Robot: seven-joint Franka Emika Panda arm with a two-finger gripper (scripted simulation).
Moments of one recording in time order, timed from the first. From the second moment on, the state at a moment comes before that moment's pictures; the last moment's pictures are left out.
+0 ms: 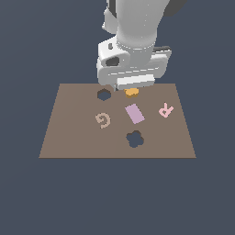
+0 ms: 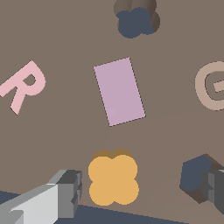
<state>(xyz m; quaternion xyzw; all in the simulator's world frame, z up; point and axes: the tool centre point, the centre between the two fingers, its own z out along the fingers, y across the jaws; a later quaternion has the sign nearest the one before) -0.075 0.041 0.089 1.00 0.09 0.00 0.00</state>
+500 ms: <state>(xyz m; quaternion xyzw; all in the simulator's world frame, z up) -0.102 0.054 0.053 0.99 0.12 0.00 0.00</state>
